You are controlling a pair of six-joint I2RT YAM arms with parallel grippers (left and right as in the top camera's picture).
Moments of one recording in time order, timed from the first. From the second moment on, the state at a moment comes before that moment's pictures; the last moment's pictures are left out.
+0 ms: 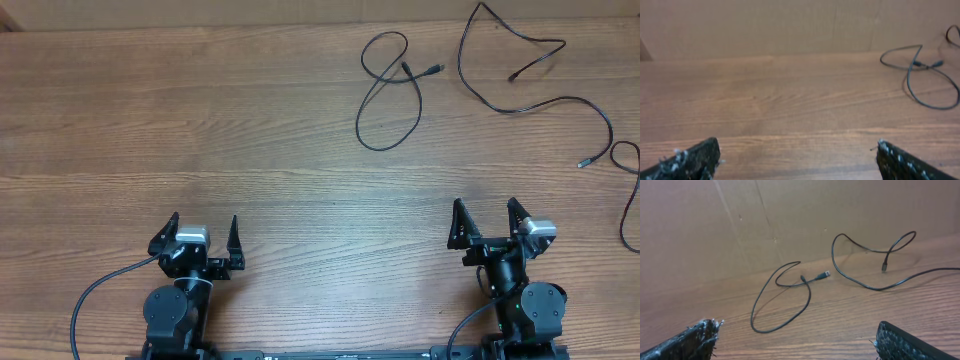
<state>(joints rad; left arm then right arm) -0.06 0.02 0.06 -0.21 -0.01 0.01 0.06 0.01 0.02 -0.03 -0.04 0.25</state>
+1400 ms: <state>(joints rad) -0.06 0.02 0.07 -0.21 -0.01 0.03 0.06 0.01 0.02 -0.03 -0.04 0.25</state>
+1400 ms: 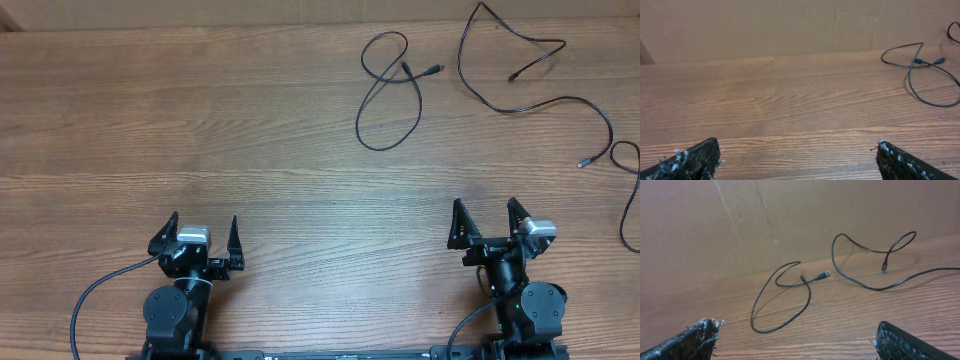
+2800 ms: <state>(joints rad) -0.06 0.02 0.01 -0.08 -0.01 0.03 0.06 0.01 0.02 -0.03 -0.04 0.25</state>
